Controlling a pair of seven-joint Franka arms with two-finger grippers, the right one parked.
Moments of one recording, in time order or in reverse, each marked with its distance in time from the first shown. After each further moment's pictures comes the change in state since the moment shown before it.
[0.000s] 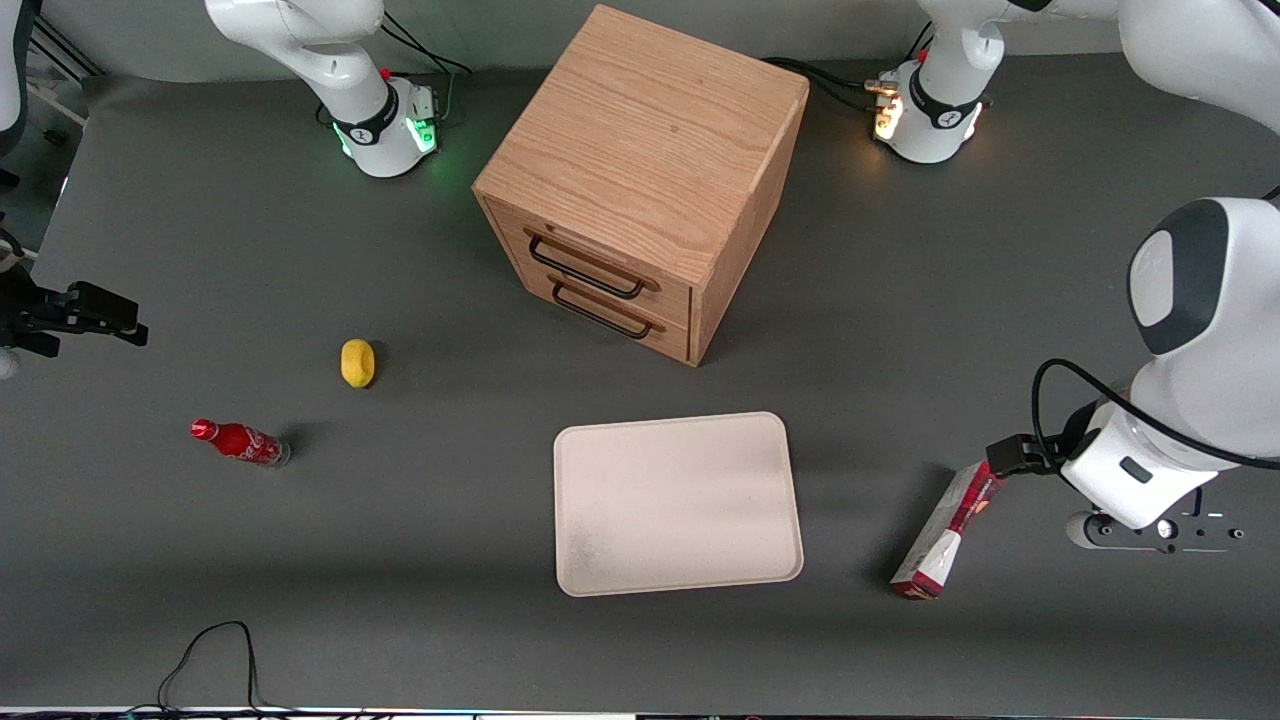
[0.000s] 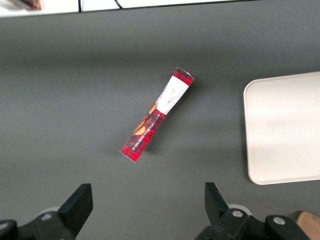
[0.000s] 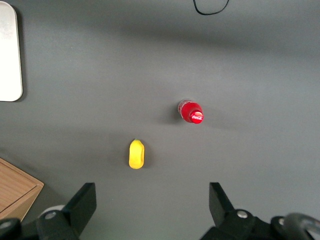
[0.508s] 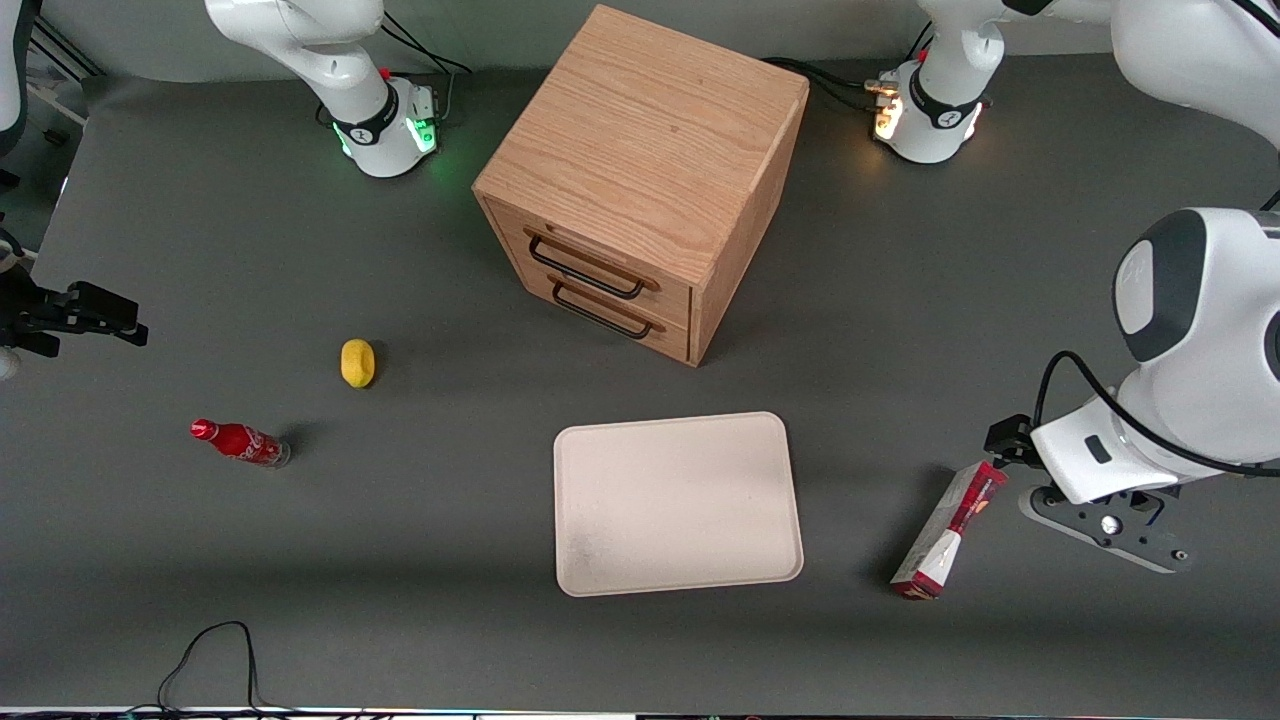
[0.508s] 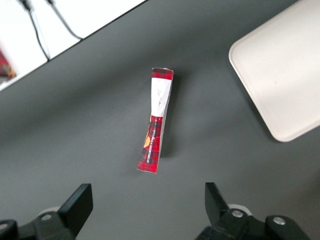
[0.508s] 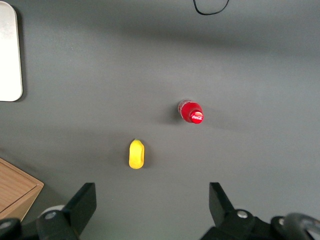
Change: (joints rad) arm -0.003 0.016 0.001 -0.001 0.003 0.028 0.424
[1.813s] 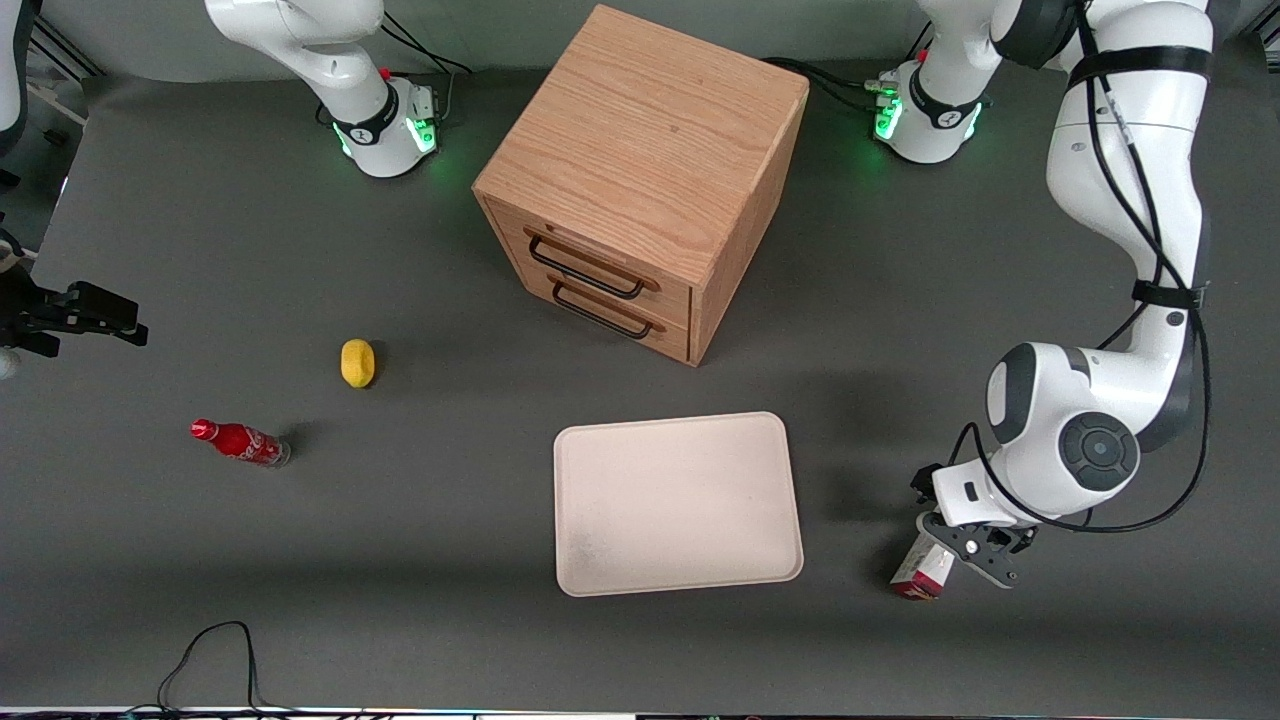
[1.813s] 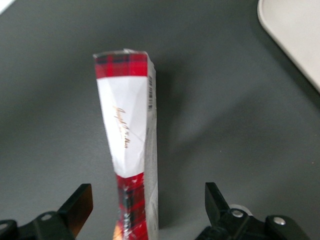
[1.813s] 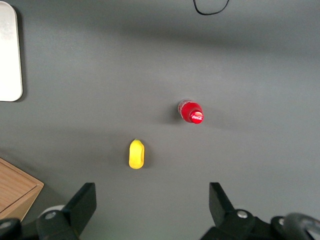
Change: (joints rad) arm 0.025 0.137 0.004 -0.411 -0.034 0.583 0.145
